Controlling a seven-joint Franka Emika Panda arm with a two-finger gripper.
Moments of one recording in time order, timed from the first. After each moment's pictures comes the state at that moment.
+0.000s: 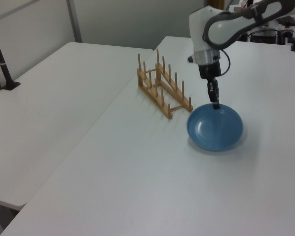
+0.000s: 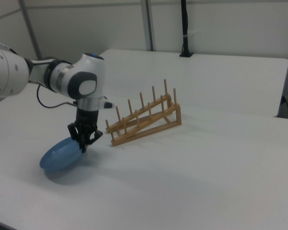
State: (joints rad) arm 0.10 0.30 -0.05 -1.82 0.20 1.81 -0.26
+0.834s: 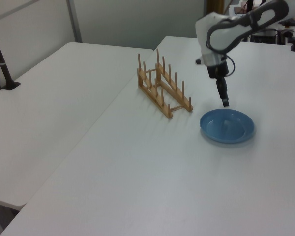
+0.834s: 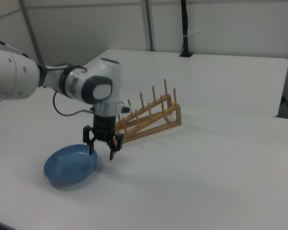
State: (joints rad) arm 0.08 0.32 -0.15 -1.83 0.12 1.81 -0.38
